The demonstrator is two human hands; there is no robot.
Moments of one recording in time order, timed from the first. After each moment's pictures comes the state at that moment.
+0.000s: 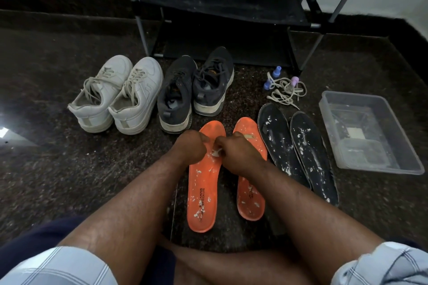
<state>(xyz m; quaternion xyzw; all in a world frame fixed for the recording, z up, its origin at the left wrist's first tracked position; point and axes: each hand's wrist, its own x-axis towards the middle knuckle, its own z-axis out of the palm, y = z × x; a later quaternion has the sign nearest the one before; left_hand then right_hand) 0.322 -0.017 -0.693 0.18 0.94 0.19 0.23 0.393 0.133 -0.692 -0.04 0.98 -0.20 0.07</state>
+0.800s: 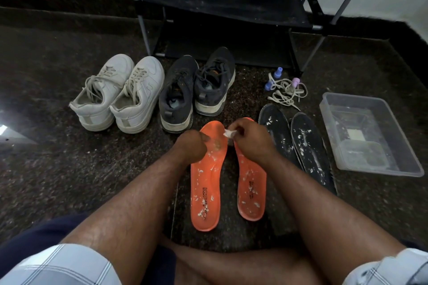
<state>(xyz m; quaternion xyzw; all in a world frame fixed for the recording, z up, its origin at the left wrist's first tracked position) 0.320 -0.019 -0.692 0.17 0.93 0.21 0.25 0.380 0.160 -0.677 0.10 0.93 -0.35 -0.01</state>
